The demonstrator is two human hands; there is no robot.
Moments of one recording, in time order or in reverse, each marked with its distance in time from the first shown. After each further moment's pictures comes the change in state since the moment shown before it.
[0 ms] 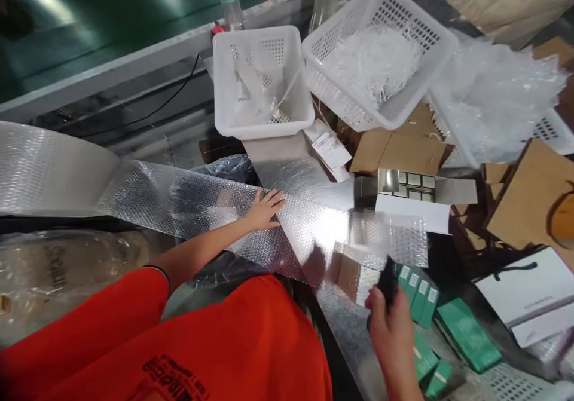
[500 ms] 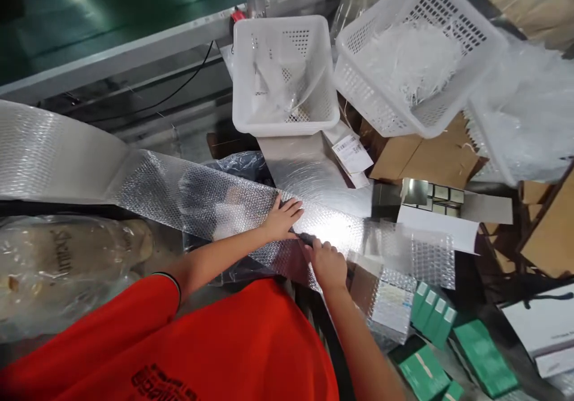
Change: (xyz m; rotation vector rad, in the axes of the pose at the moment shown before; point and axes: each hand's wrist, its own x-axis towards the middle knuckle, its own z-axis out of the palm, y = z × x) left_hand 0.004 0.020 0.012 -0.005 0.039 0.053; right_hand 0.069 -0.134 0.084 -0.691 -0.404 -0.401
